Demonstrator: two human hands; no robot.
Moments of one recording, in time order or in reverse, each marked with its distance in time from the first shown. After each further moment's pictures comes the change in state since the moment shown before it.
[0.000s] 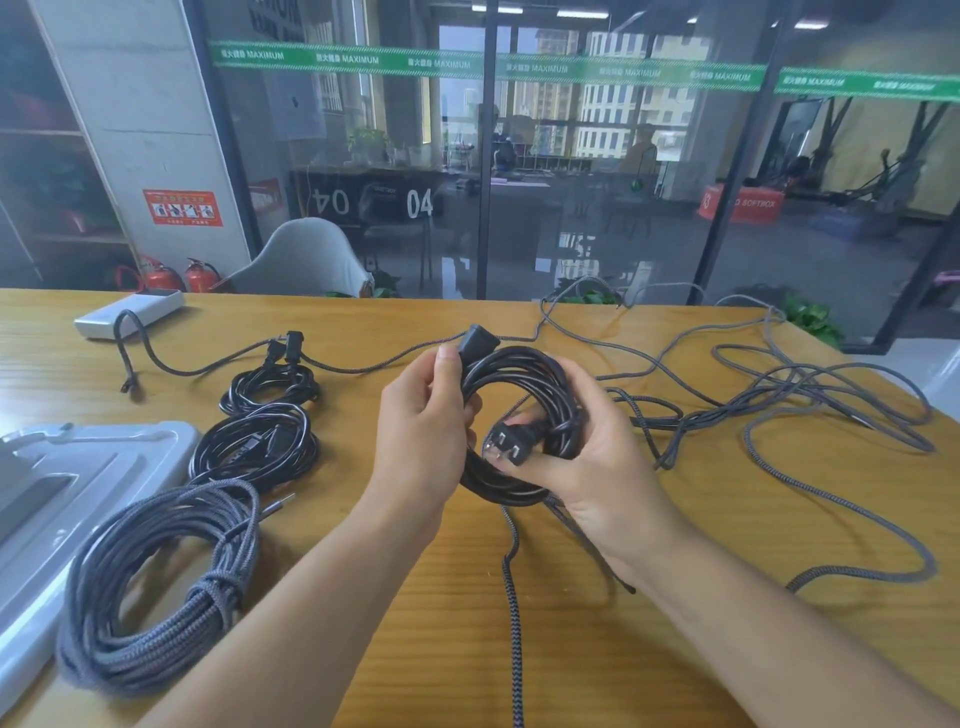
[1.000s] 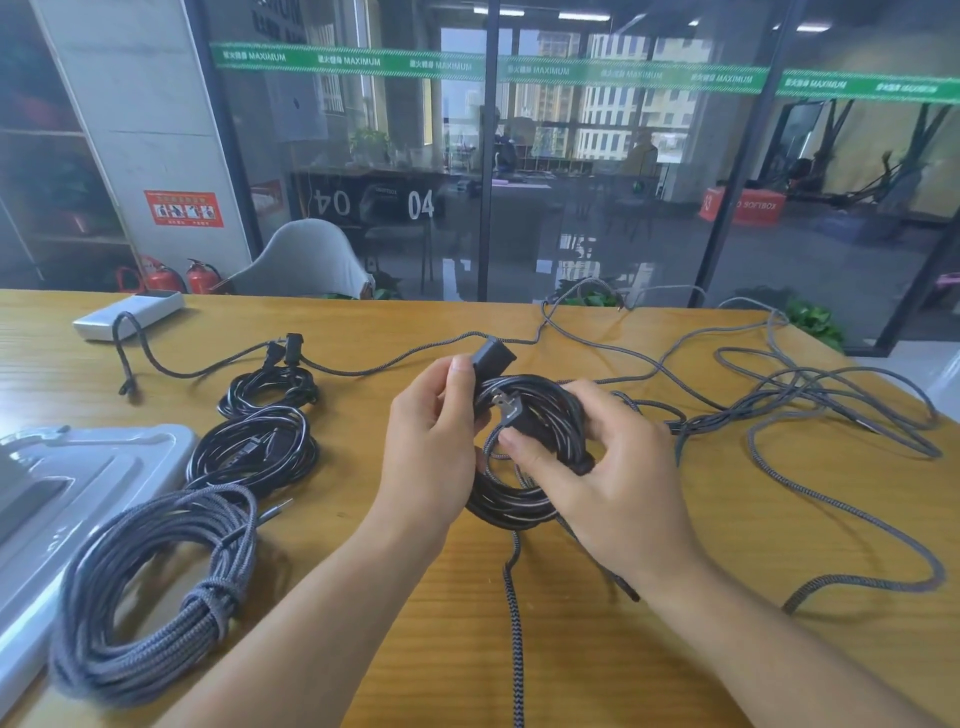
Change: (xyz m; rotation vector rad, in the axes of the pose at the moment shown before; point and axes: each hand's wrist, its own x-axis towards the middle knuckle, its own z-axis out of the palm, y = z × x) left_hand -0.007 -0.001 0.002 0.018 -0.048 0.060; right_hand -0.004 0.001 -0.009 -0.569 0.188 -0.331
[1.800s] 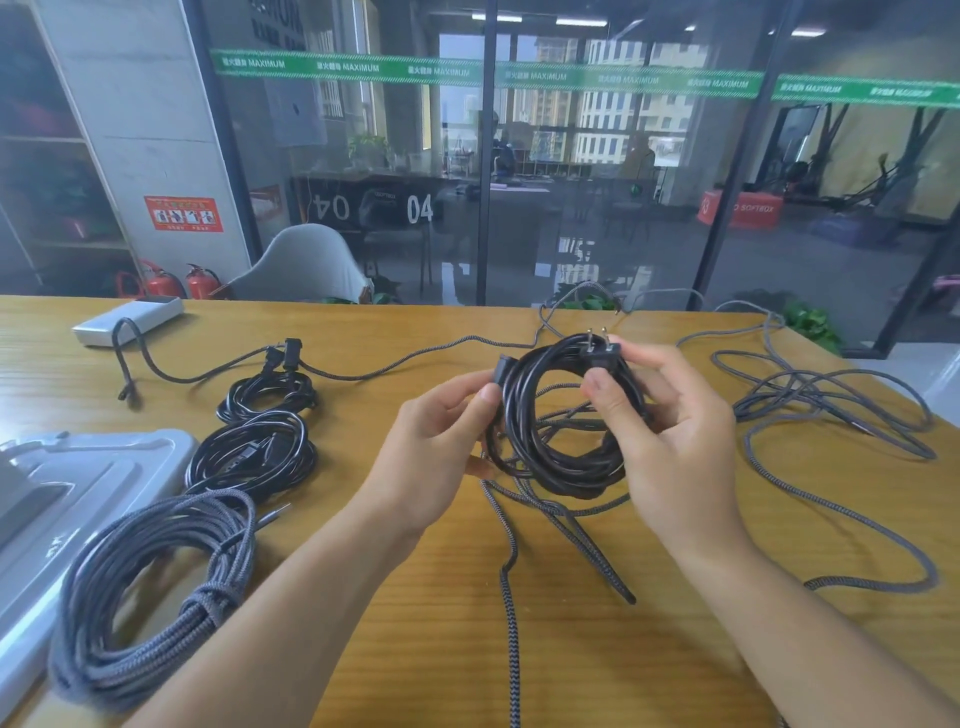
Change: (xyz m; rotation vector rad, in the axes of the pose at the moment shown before) left_hand 0.009 -0.009 -0.017 0.009 -0.310 -0.037; right_hand 0.015 0.017 -0.024 0.210 0.251 0.096
